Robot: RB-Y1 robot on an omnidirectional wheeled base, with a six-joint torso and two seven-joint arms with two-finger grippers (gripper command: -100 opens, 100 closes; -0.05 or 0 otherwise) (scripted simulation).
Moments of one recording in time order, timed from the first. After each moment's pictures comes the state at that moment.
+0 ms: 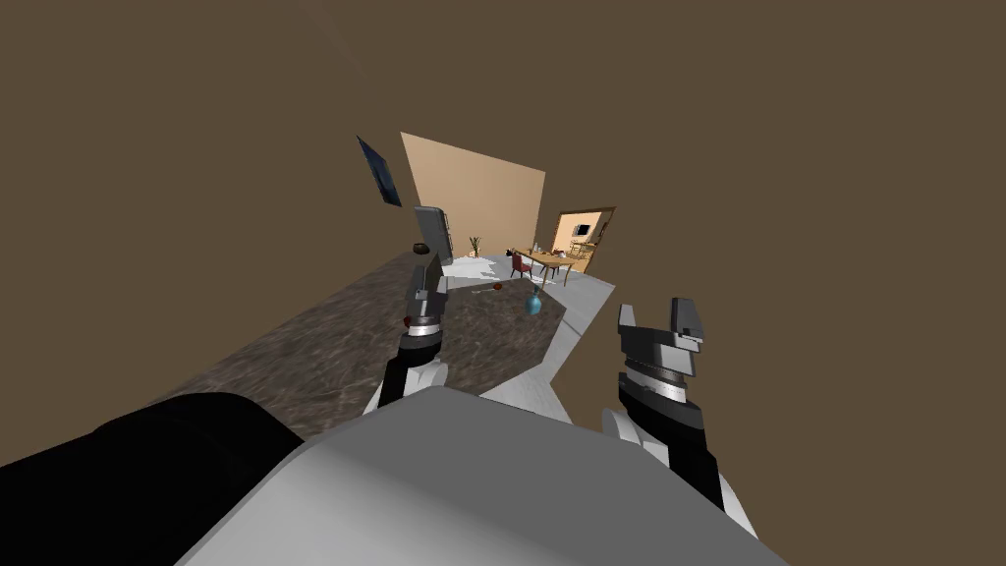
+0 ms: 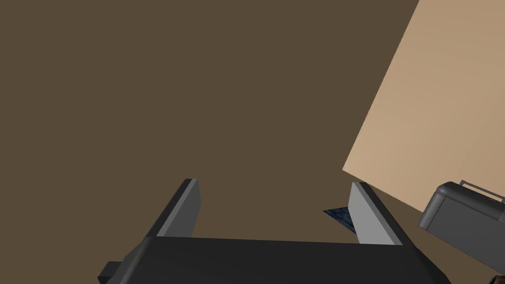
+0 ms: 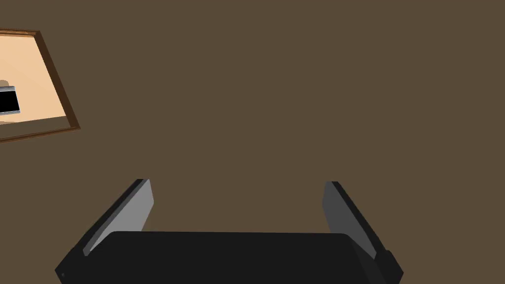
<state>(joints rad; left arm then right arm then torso) 0.51 -0.01 -0.07 -2.38 0.09 -0.53 -0.08 0.54 0.05 -0.03 -2.39 0.11 -0.51 -0.08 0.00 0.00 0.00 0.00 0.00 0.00</state>
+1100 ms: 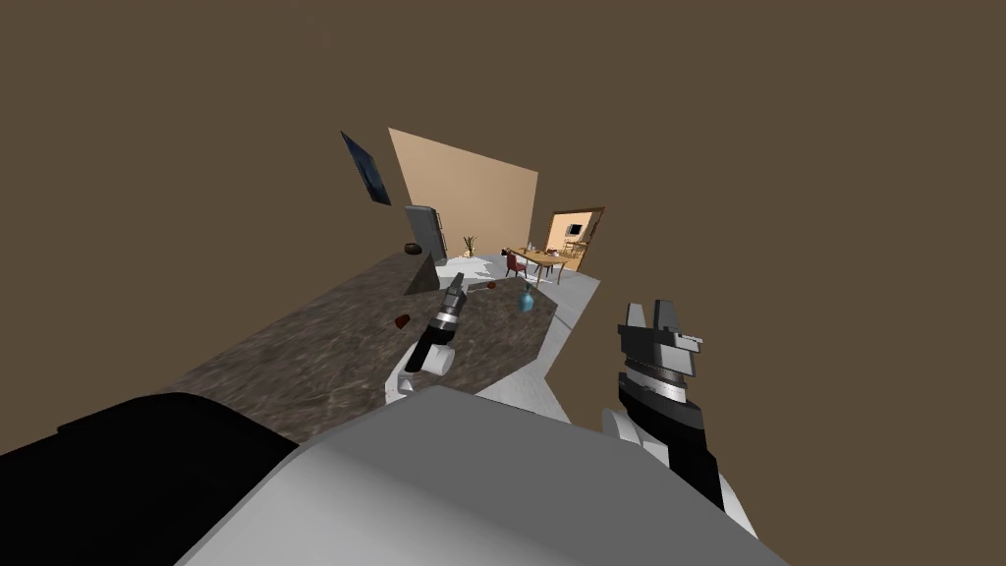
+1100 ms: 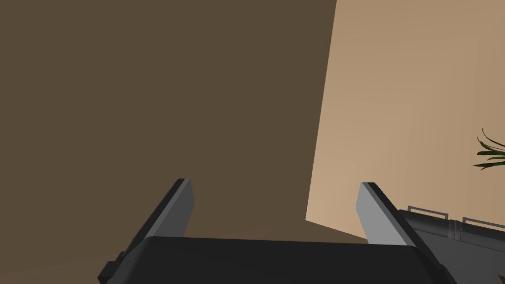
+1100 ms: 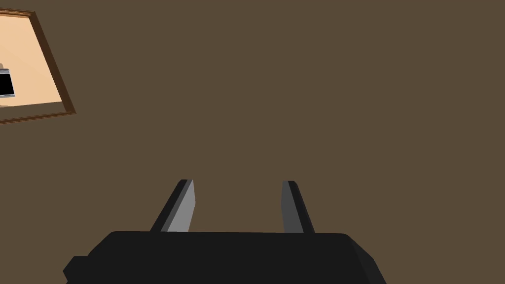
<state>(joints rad) 0.29 0.14 -0.05 -2.15 0.06 -0.29 -0.15 0.54 0.05 -0.03 -2.39 0.11 -0.51 -0.08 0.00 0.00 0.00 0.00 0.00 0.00</state>
